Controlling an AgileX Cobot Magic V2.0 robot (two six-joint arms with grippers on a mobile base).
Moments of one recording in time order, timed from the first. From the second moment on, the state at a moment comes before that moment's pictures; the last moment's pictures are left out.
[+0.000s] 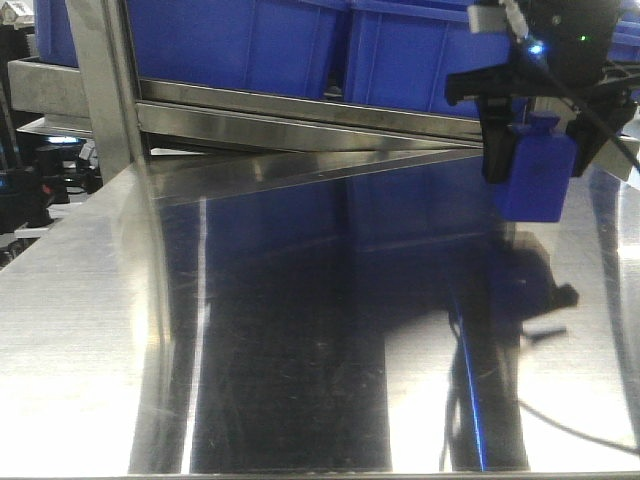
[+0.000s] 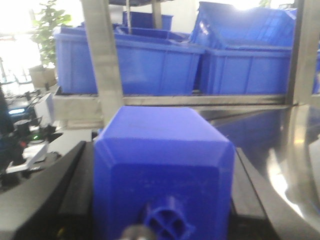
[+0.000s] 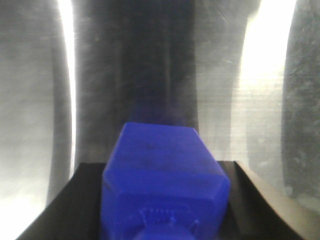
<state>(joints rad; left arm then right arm) -0.34 0.02 -0.48 0.22 0.55 -0.14 0.31 1.85 -1.54 -0.12 0.99 0.35</state>
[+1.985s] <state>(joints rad) -0.34 0.00 -0.48 0.22 0.64 -0.15 0.37 0.03 -0.49 -0.30 0.56 0.25</state>
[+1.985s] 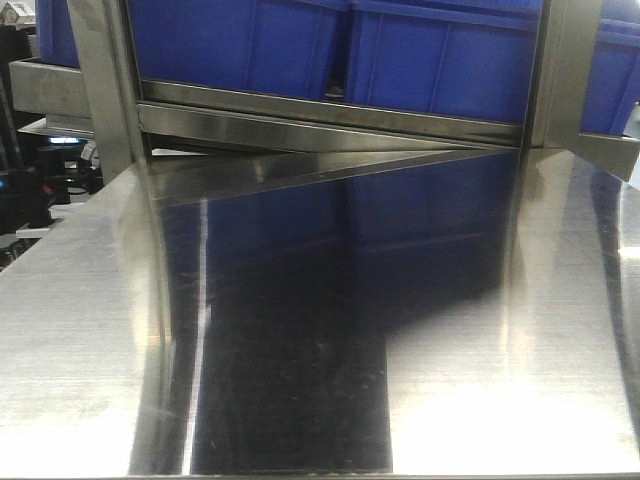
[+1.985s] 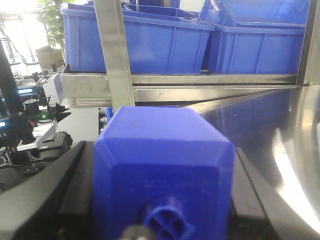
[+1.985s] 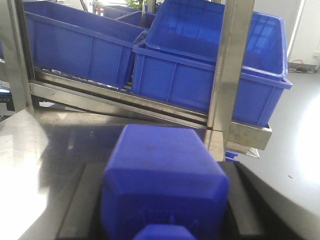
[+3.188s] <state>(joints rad) -0.34 0.00 -0.48 0.22 0.65 -0.15 0.37 0.03 -0.48 -0.30 0.56 0.25</state>
